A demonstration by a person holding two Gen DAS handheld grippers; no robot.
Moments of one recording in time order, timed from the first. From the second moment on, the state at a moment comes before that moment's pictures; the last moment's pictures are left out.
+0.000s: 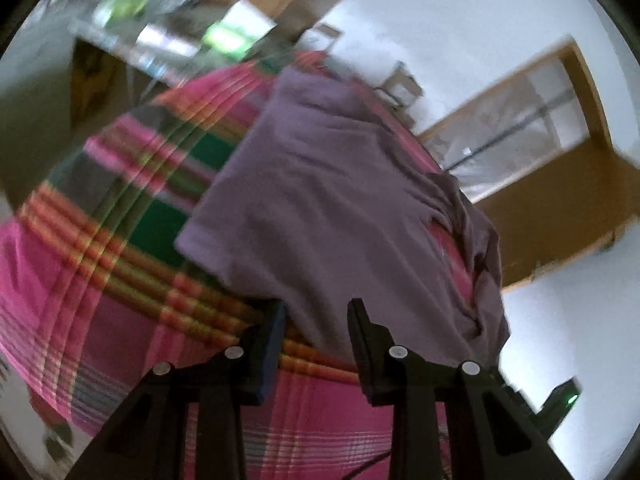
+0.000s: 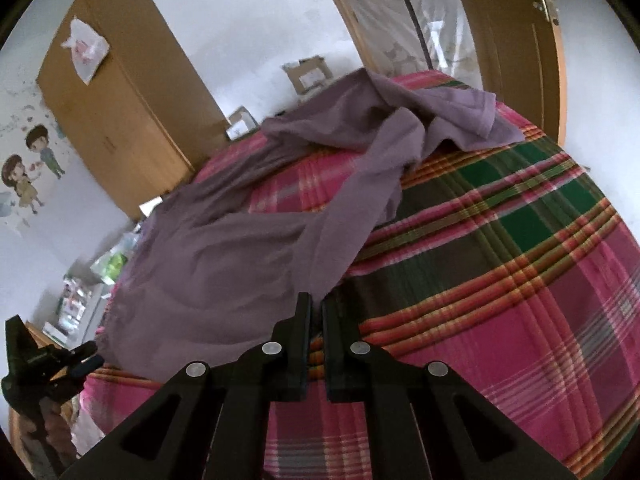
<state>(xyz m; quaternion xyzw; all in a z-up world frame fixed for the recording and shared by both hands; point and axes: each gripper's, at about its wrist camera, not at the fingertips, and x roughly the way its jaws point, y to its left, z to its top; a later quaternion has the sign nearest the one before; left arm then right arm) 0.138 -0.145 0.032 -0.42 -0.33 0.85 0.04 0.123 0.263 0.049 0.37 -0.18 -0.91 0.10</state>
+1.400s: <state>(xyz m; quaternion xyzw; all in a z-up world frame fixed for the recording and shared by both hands) 0.101 0.121 0.031 -0.42 0.15 0.86 0.25 0.028 0.393 -0.002 0.43 -0.42 -0.78 0.16</state>
